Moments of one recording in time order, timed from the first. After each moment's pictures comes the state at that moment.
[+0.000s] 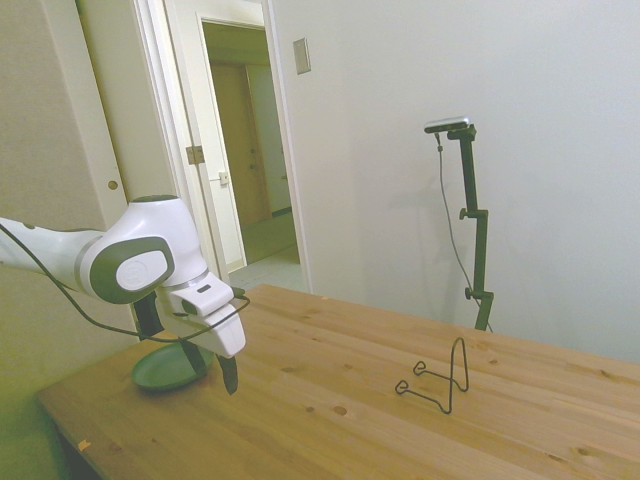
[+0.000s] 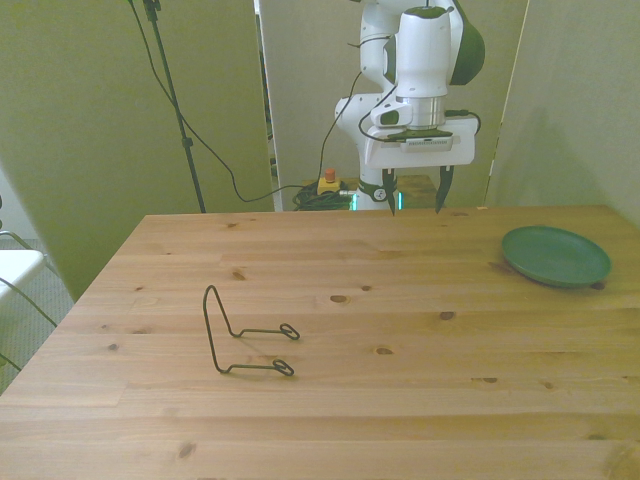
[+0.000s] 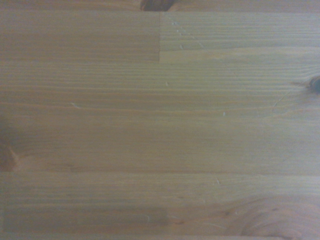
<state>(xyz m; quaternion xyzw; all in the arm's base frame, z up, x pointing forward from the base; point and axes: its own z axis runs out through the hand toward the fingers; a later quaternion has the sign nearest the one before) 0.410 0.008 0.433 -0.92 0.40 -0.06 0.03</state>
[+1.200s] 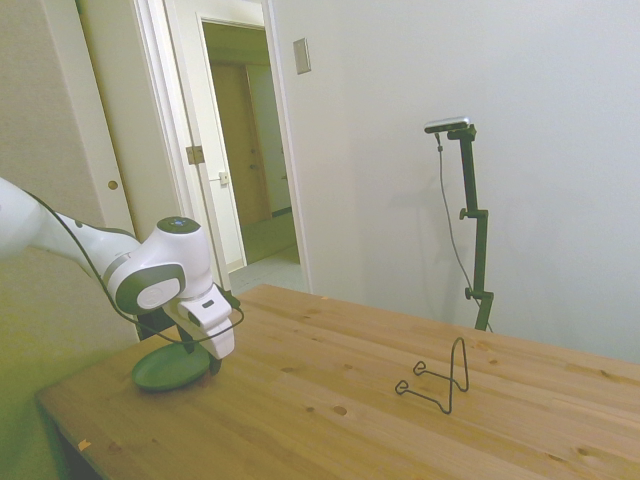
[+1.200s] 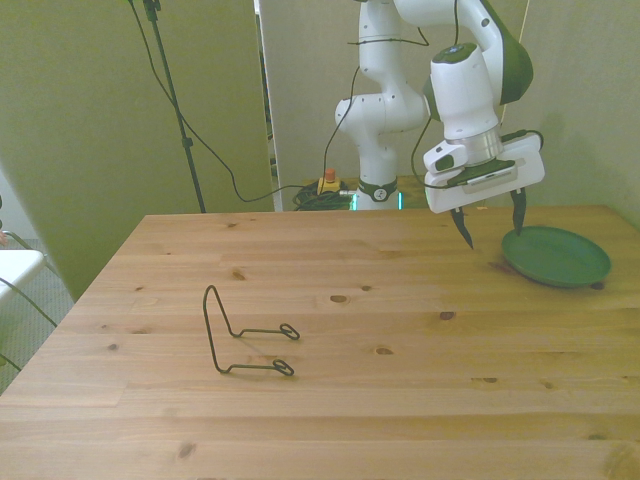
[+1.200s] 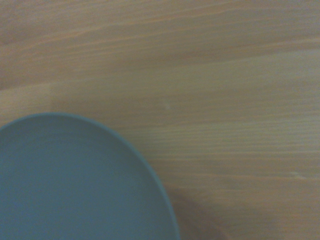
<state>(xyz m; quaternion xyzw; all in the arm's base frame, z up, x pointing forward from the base) 0.463 0.113 0.388 -0.90 0.40 0.00 0.18</state>
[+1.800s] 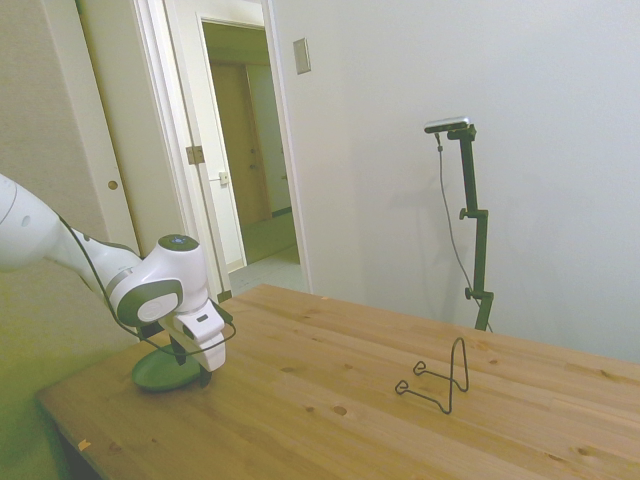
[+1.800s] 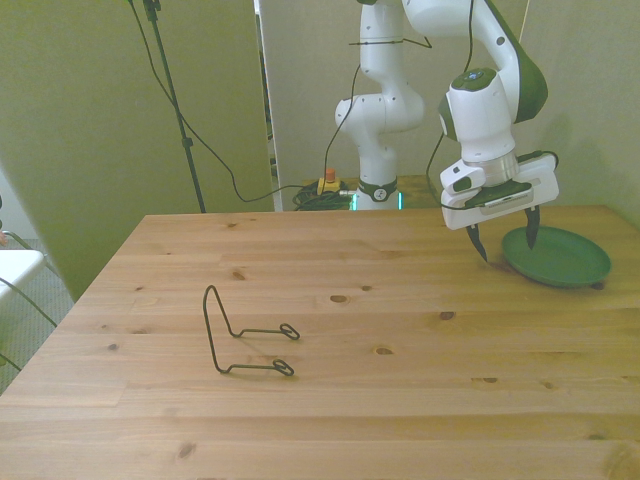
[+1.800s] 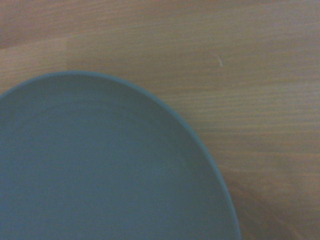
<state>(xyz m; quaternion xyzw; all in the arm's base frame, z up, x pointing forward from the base) 0.469 0.138 0.352 -0.89 0.41 0.02 0.17</state>
